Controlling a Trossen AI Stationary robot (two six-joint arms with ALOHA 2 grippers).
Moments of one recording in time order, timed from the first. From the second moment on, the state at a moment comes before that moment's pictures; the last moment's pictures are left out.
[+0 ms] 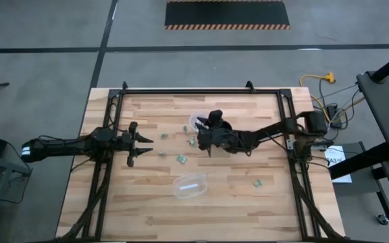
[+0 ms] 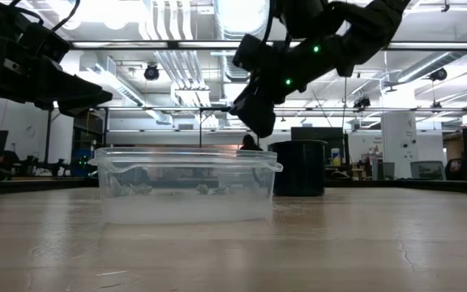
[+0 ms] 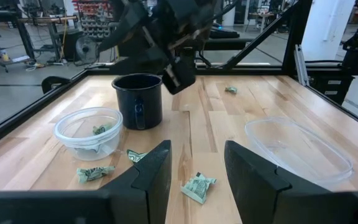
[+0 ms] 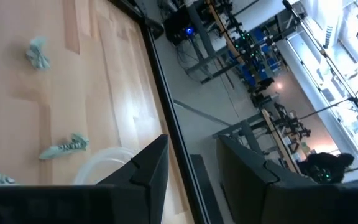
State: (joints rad) left arm 0.11 0.22 0.01 0.05 0.10 0.01; right arm 0.02 1.81 0.94 0.53 0.77 -0.67
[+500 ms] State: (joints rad) left arm 0.11 0.22 0.01 0.05 0.10 0.01; right arm 0.08 1.52 0.94 0.06 0.62 -0.37
